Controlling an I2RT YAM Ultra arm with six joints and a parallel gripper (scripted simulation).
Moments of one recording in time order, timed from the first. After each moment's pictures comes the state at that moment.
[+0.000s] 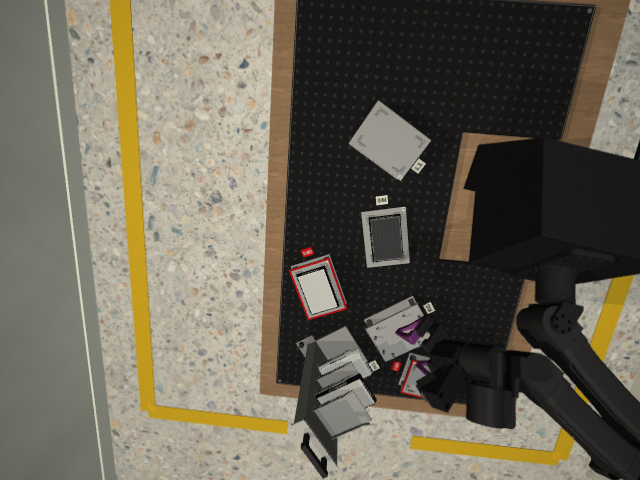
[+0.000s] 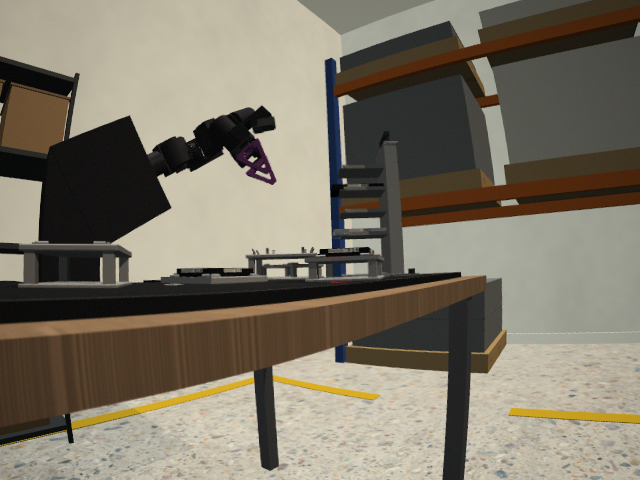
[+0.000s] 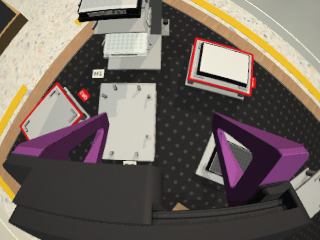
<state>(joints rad) -0.16 0.68 0.12 0.62 -1.11 0.71</state>
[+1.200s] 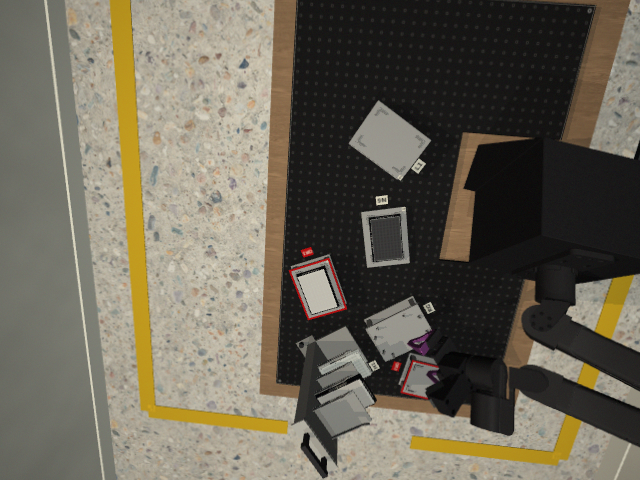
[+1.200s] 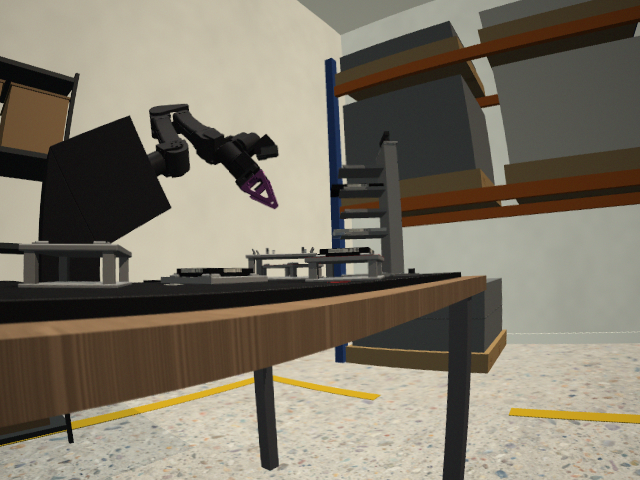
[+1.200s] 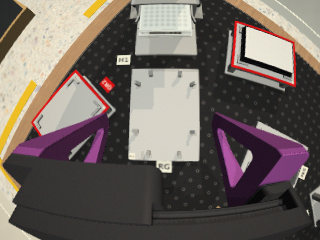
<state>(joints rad) 0.53 0.39 0.17 0.24 -0.46 0.70</state>
